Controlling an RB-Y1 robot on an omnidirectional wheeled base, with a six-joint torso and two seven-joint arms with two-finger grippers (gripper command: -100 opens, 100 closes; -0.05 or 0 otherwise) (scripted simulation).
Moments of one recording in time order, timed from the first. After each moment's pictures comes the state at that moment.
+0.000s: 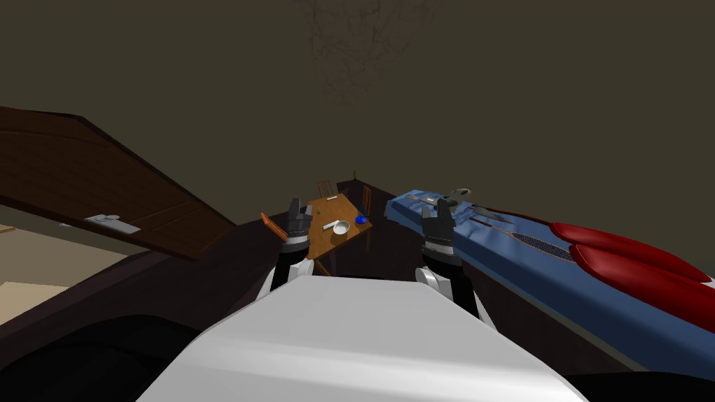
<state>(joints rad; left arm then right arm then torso) 0.52 -0.01 -0.01 -2.34 -0.11 -0.44 -0.02 0.54 -0.03 -0.01 -2.34 -0.08 -0.49 0.15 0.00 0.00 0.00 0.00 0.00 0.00</state>
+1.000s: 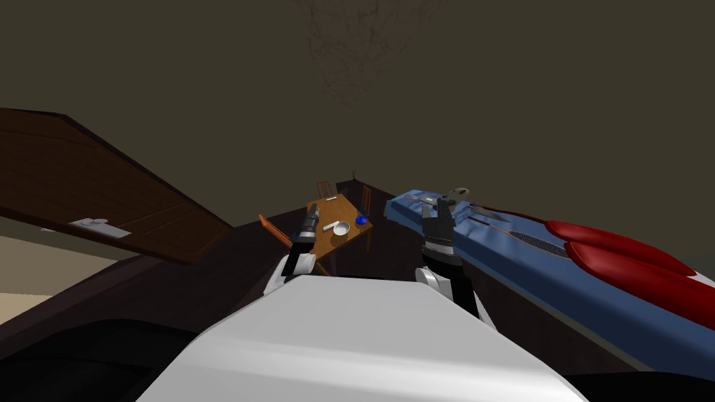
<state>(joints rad) 0.38 0.11 0.03 -2.11 -0.06 -0.27 -0.14 0.54 -0.03 -0.01 -2.34 -0.08 -0.49 0.15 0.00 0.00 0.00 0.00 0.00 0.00</state>
